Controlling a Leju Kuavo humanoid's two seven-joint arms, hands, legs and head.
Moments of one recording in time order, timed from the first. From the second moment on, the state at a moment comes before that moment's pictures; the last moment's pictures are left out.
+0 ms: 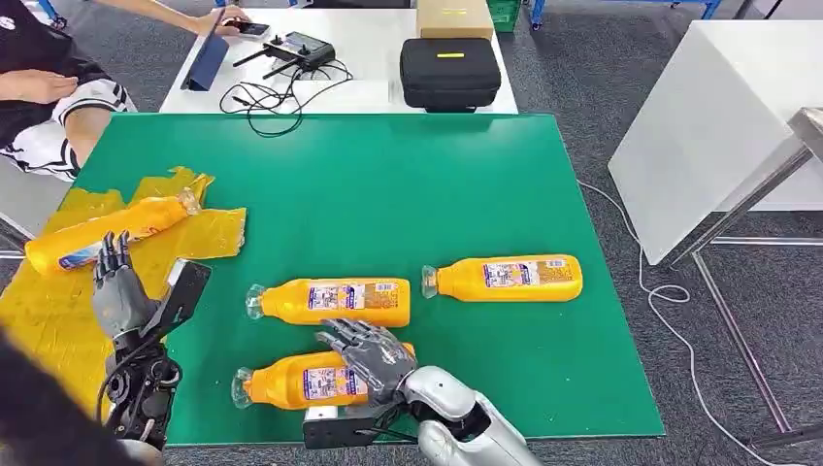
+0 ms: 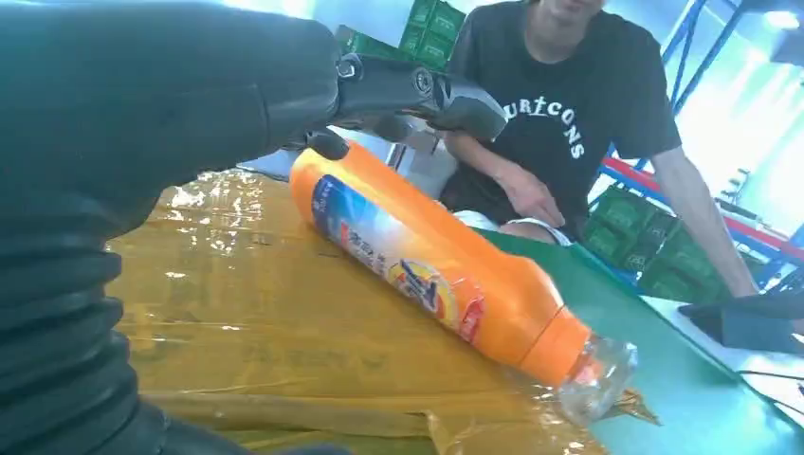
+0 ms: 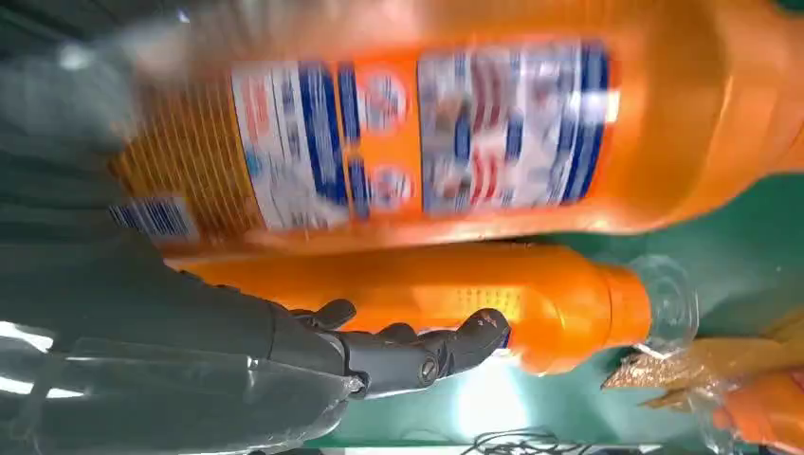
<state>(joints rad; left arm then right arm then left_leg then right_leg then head) -0.37 -0.06 0.38 -0.54 -1.14 0.70 -0.31 -0.25 0.14 0.70 -0.74 1.01 0.02 -0.18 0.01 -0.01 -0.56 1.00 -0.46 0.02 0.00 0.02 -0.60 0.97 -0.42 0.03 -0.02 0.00</state>
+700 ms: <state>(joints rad) -0.40 -0.09 0.36 -0.54 -1.05 0.68 -0.36 -0.26 0.13 0.74 -0.71 1.00 0.06 -0.08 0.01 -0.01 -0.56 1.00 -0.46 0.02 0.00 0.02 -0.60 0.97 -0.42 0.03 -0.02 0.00</state>
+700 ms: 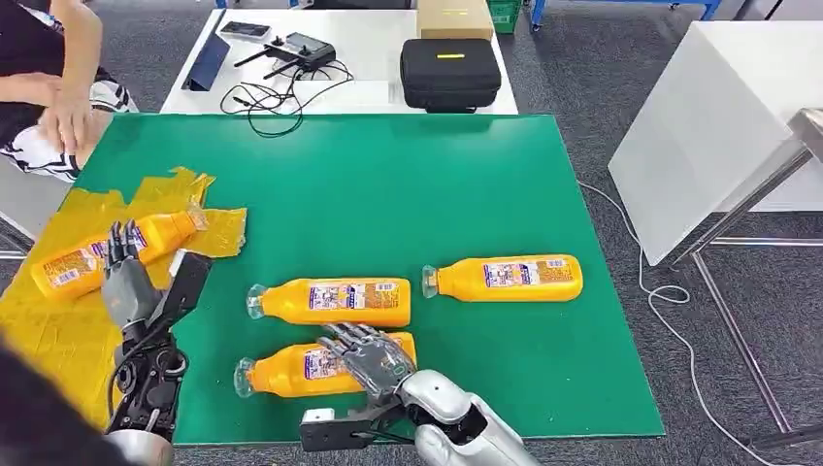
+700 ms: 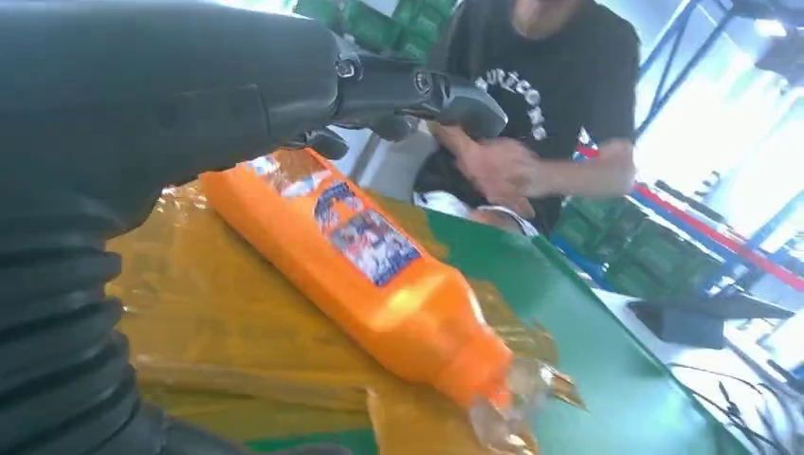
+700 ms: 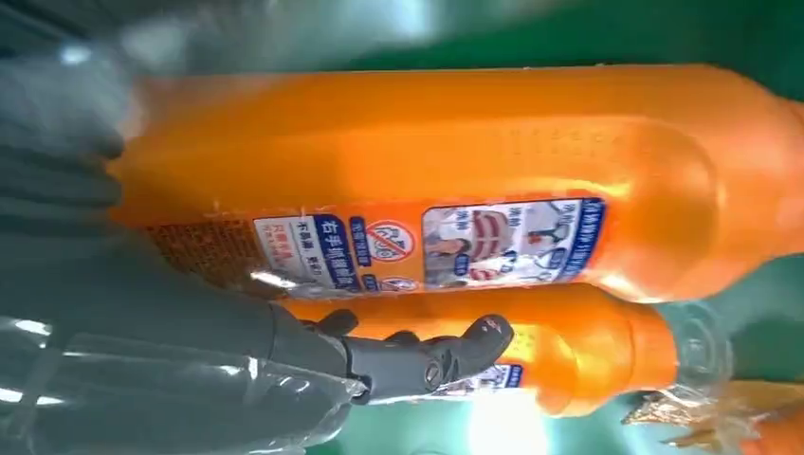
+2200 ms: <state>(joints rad) -0.37 -0.15 0.20 -0.64 -0.59 0.44 -0.48 -0.17 0.13 0.49 -0.95 0.66 -0.24 -0.24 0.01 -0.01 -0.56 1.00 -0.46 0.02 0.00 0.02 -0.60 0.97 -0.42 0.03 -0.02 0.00</state>
